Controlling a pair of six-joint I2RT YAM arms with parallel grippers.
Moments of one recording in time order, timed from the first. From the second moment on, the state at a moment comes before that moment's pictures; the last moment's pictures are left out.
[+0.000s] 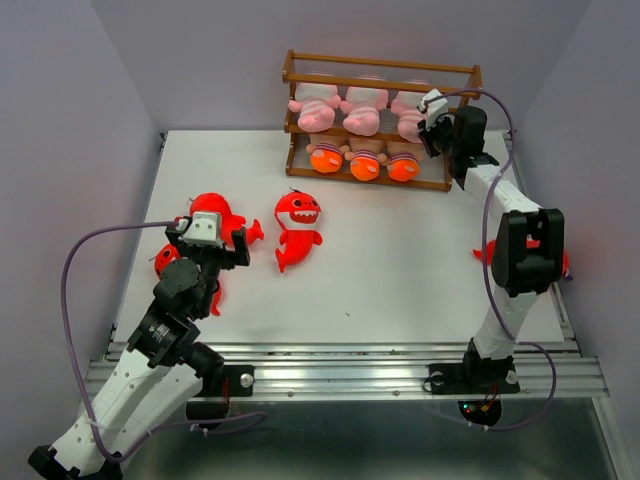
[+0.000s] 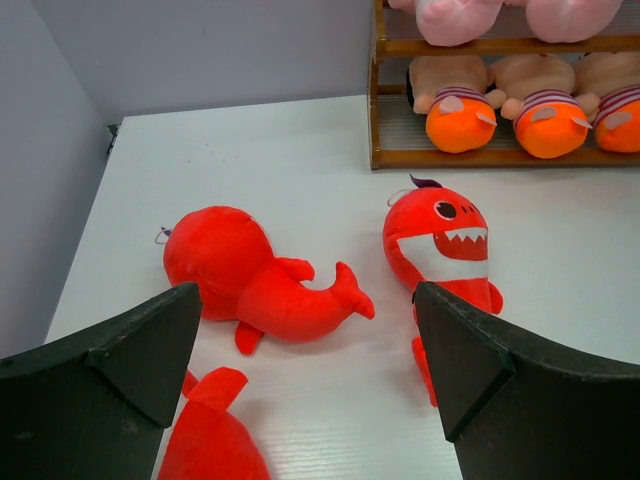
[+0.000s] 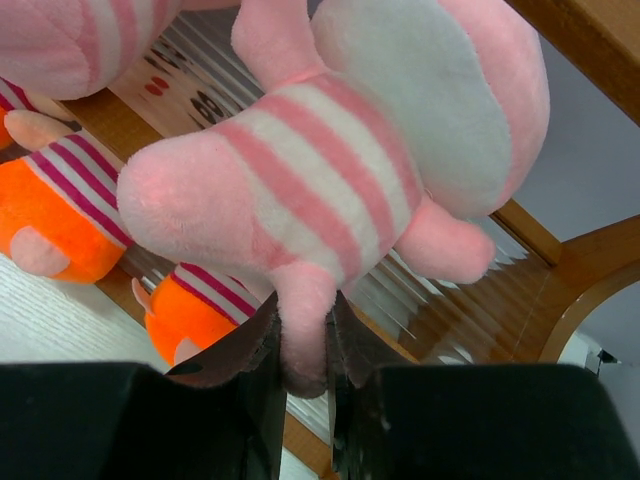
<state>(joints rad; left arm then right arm) -0.57 0.45 0.59 -0.18 -0.48 0.02 0.07 1.91 1.52 0.10 -0.30 -0.46</state>
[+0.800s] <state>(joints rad) -0.57 0.45 0.59 -0.18 -0.48 0.02 0.08 1.86 1.47 0.13 -0.28 -0.41</state>
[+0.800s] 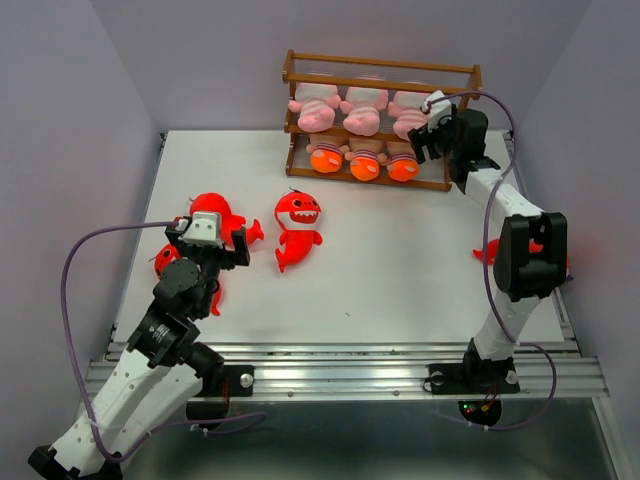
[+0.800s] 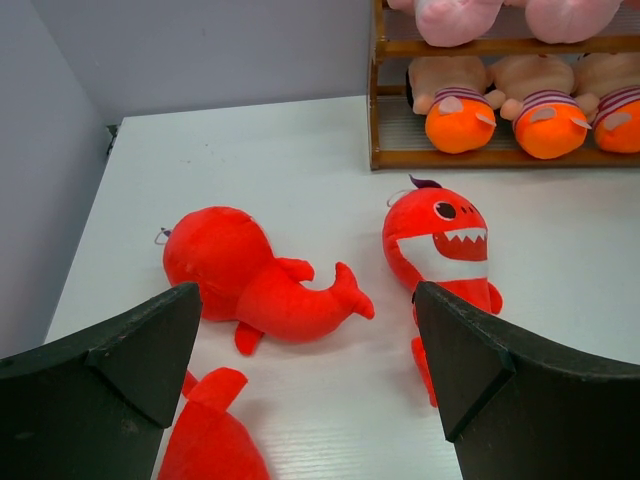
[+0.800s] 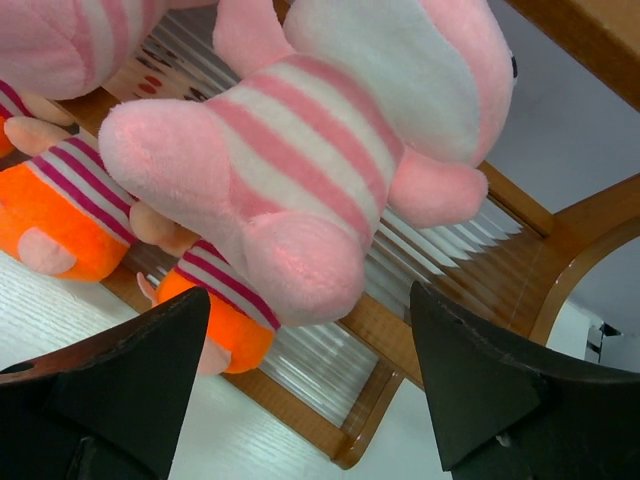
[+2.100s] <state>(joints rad) -0.41 1.10 0.66 0.03 0.07 -0.61 0.09 1.13 0.82 -0.45 -1.06 -0.51</state>
